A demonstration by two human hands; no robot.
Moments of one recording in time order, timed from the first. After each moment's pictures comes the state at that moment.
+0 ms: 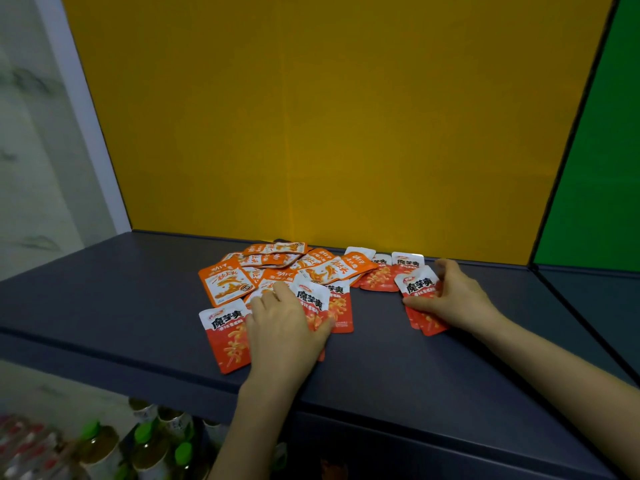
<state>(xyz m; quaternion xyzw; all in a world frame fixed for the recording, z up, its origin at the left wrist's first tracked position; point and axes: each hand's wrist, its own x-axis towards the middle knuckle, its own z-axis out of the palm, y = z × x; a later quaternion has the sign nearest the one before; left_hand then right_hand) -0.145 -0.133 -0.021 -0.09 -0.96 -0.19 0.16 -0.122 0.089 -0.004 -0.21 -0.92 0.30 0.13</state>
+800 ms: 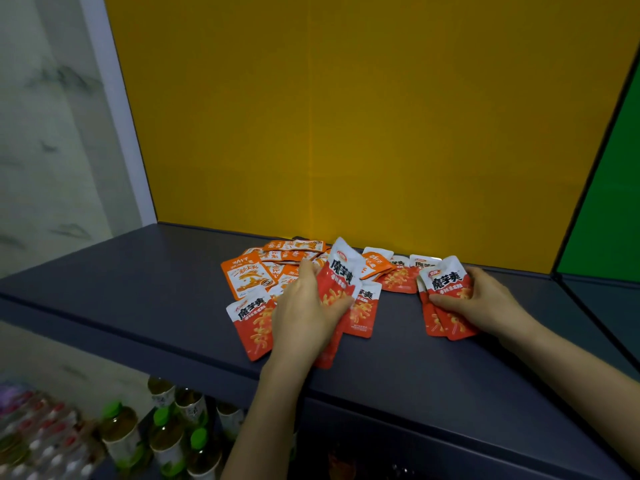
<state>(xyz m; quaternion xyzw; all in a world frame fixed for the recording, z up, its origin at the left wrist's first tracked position) -0.145 -0.138 -0.002 -0.13 -0.90 -0.40 0.15 -0.110 0.087 0.003 -0.21 -0.89 0.38 0.15</state>
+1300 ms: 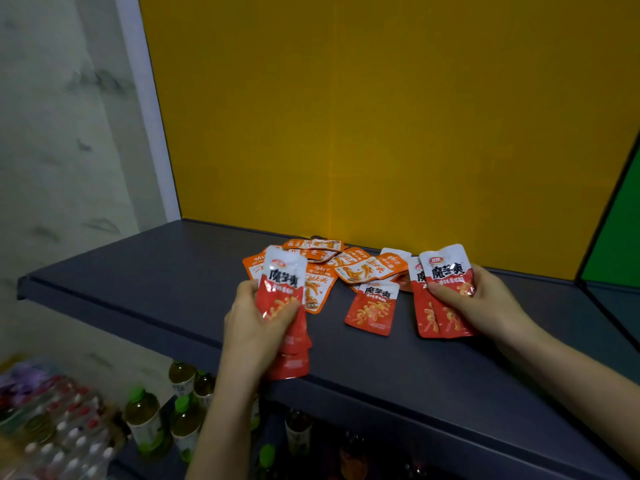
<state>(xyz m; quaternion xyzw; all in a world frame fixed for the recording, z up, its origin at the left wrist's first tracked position) -0.136 -0.211 -0.017 0.01 -0.81 -0.57 0.14 -0.112 0.063 -0.001 -0.14 -0.83 0.52 0.17</state>
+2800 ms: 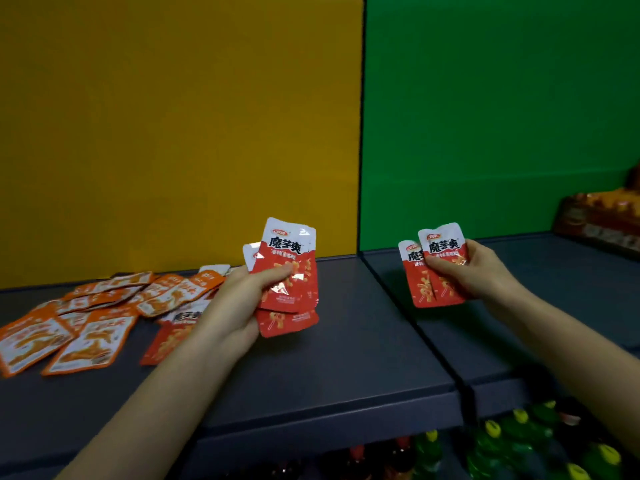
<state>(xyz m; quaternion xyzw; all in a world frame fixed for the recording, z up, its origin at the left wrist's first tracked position) -0.096 -0.020 0.034 -0.18 -0.58 -0.75 -0.26 0.058 0.221 0.024 -0.31 -0.73 0.52 0.32</state>
